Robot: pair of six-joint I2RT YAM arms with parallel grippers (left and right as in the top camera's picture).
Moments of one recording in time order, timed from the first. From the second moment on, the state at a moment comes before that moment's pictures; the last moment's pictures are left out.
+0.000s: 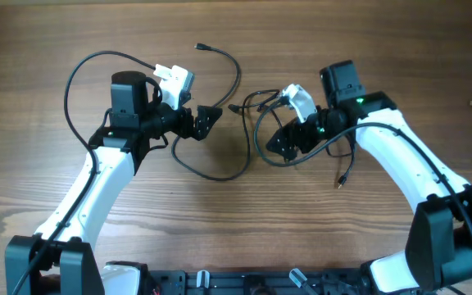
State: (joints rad) left arm -0.12 1.46 0.87 -0.13 0.63 0.05; right arm 0.26 1.66 1.12 -0.72 -0.60 -0.32
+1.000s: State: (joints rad) left arm -0.12 1.46 0.87 -0.13 0.63 0.05; right arm 0.26 1.17 1.24 -0.53 -0.26 -0.12
